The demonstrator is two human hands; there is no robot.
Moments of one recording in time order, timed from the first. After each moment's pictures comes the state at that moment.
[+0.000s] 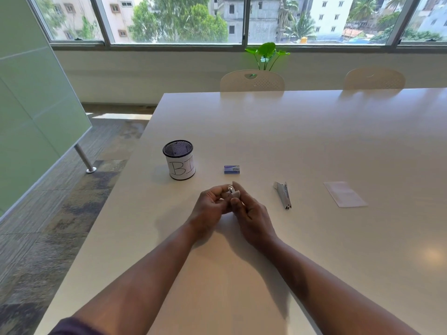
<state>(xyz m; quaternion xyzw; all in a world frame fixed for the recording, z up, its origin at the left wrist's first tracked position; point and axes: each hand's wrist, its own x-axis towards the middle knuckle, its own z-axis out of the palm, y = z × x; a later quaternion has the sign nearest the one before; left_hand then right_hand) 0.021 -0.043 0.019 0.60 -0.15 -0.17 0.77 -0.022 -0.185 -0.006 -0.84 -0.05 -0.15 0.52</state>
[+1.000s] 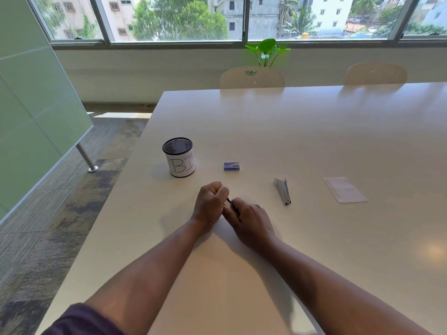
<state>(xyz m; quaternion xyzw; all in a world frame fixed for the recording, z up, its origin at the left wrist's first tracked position) 0.026 -0.050 0.020 0.74 -0.07 -0.03 0.67 -0.034 -0.177 -0.001 -0.94 -0.05 -0.17 0.30</state>
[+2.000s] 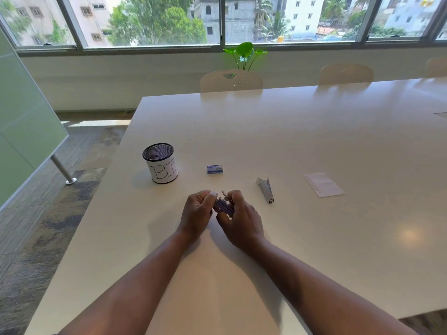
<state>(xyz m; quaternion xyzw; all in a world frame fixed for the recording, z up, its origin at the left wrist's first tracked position) 0.018 -0.052 0.012 0.73 -0.14 -0.05 0.67 -0.040 -0.180 -0.002 -0.91 0.04 -0.21 0.36</state>
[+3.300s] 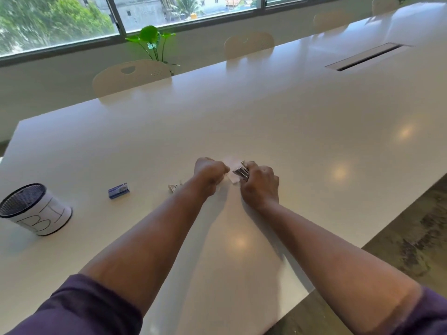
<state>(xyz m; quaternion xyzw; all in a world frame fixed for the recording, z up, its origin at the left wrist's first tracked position) 0.043 -0.342 0.047 0.77 -0.01 -0.26 0.58 -0.065 -0.421 -0.002 -0.87 0.35 -0.22 0.27</state>
